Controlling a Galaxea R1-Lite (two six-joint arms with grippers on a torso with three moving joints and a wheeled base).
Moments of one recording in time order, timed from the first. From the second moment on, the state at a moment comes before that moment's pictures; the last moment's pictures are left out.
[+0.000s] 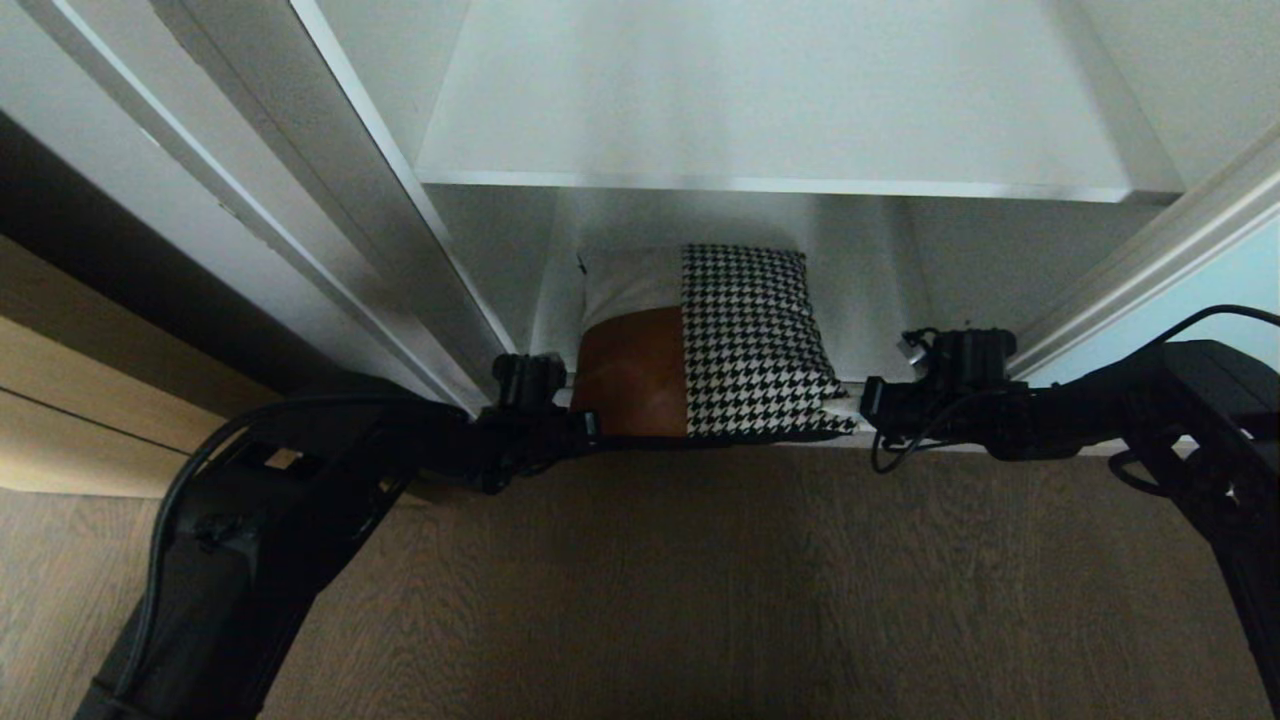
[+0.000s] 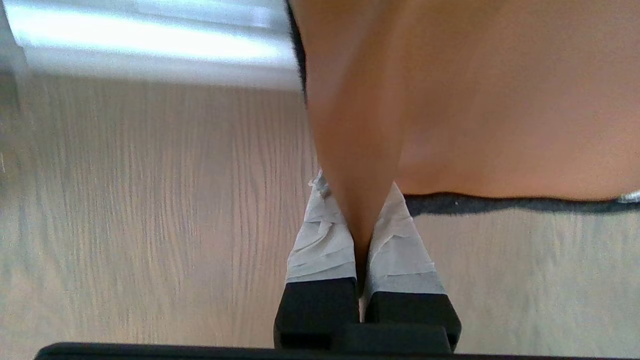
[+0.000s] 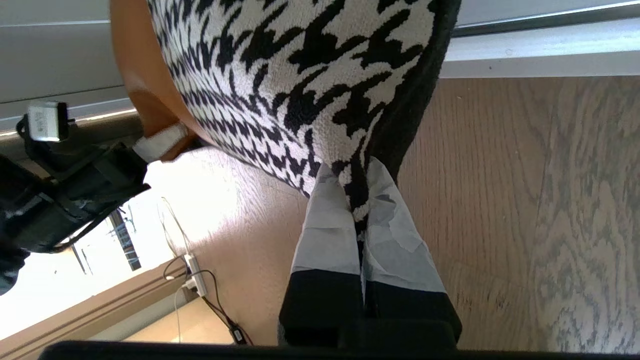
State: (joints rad) left arm -0.30 2.59 -1.72 -0.45 -0.02 -0.28; right arm 0.02 2.49 -1.70 -0.38 0.69 0.54
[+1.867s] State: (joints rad) left arm -0.30 2.62 -1.72 -0.42 0.06 -0.22; right arm 0.01 2.45 -1.64 -0.39 0.69 0.53
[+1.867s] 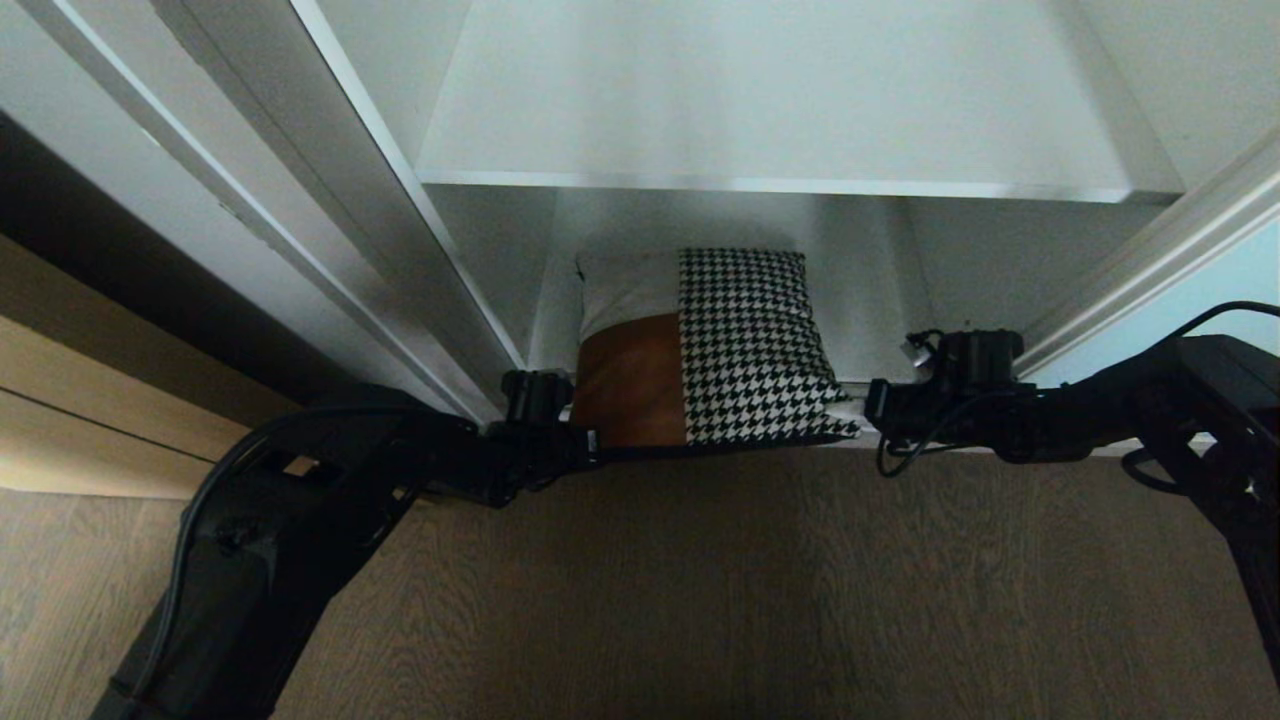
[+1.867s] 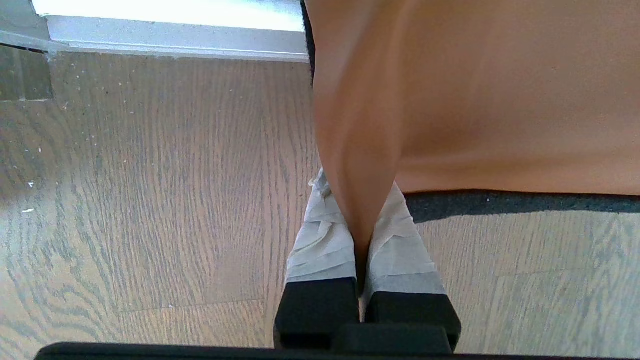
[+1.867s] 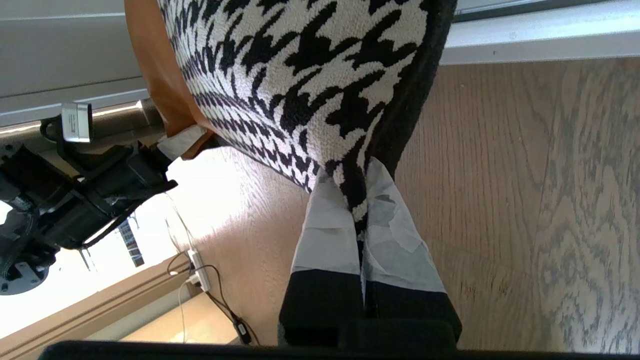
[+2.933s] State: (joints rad) left arm -0.30 2.66 -1.77 -0.44 0.07 -0.16; right arm 0.01 2.45 -1.60 -0.42 0.69 0.53
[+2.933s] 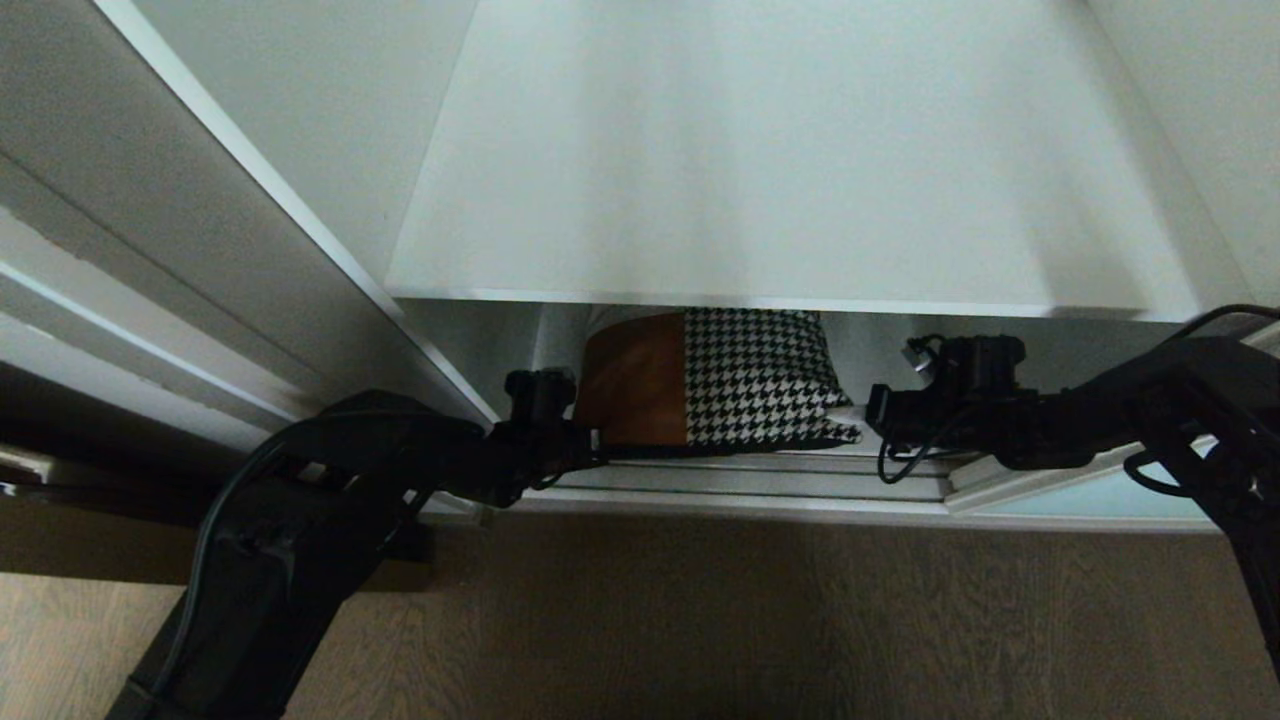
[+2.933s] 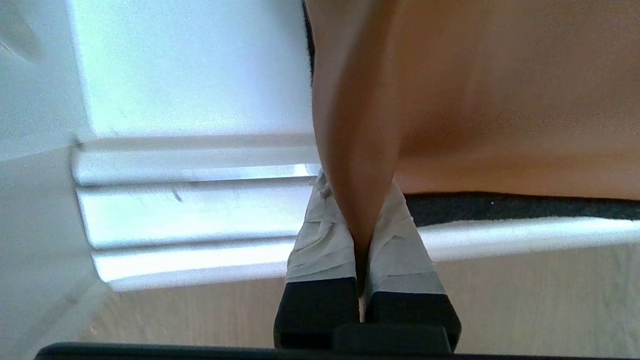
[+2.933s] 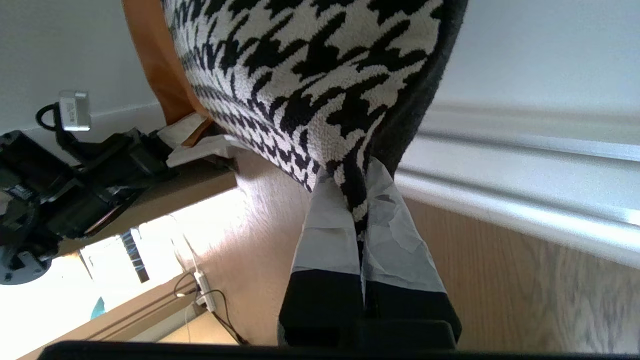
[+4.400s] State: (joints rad) left arm -0.30 2.70 -1.94 -0.35 0.23 -0.19; right arm 0.02 2.56 -1.78 -0.26 0.58 0.48
